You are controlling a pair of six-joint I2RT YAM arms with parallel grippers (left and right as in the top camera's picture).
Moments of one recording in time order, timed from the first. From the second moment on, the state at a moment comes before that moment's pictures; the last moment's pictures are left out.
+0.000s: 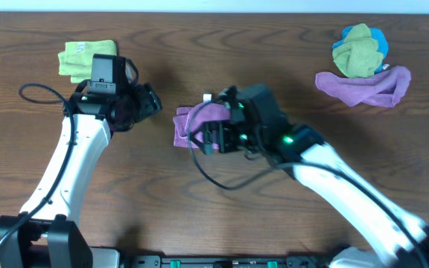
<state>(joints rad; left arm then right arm) -0.09 1.54 1.18 -0.74 0.22 -0.60 0.61 1.42 1.08 -0.51 -0.36 0.56</state>
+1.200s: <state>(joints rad) -0.30 1.64 0.74 -0.11 0.42 -0.99 0.30 0.60 0.89 -1.09 -0.02 0.49</state>
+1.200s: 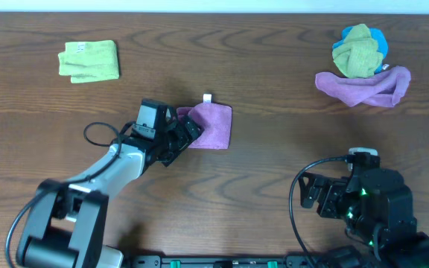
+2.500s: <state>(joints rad) -0.30 1.89 0.75 0.44 0.46 -0.86 0.30 0.60 0.88 -1.11 -0.14 0.52</state>
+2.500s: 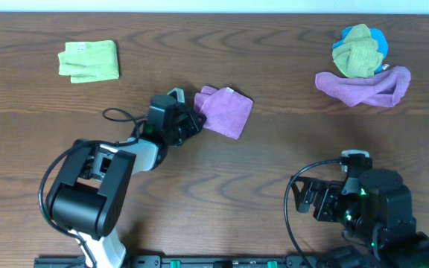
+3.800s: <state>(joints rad) 0.12 1.89 1.48 -0.11 0.19 -0.61 0.30 0.79 0.88 -0.98 -0.12 0.53</state>
